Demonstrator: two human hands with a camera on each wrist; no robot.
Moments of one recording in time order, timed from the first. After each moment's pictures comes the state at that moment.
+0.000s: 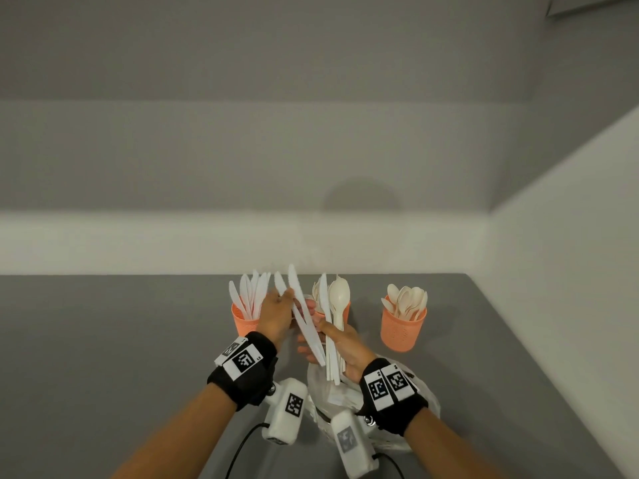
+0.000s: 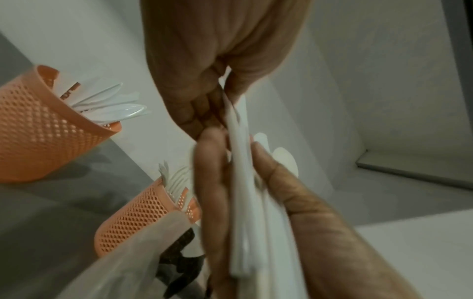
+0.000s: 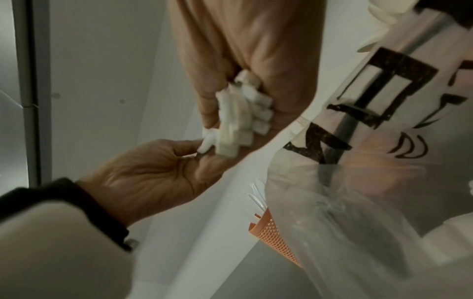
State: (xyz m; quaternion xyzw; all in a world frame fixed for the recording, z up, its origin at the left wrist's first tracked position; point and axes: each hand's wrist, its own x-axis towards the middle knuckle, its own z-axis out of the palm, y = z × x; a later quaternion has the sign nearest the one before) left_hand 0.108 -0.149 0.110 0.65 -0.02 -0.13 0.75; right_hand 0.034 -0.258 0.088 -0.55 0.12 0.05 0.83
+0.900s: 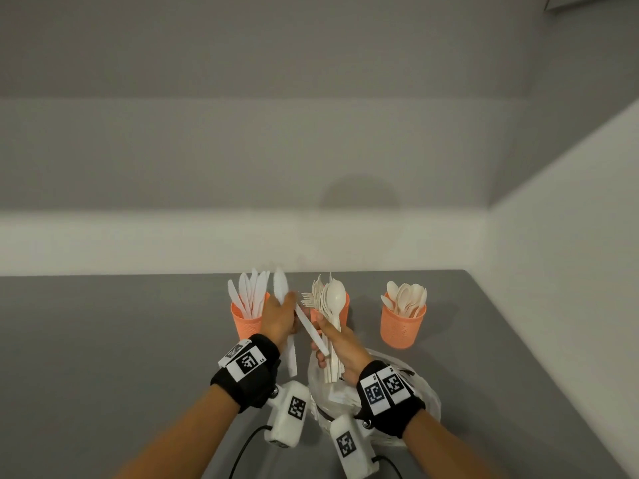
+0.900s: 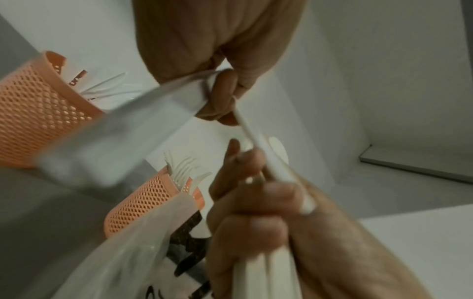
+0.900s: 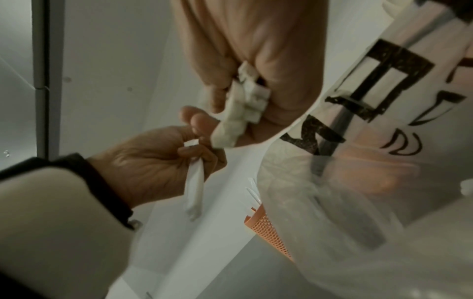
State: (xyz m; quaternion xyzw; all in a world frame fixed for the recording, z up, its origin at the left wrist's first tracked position) left_hand 0.104 -0.149 0.108 0.70 -0.01 -0.10 0.70; right_hand 0.039 -0.253 0.076 -0.58 0.15 0.02 0.80
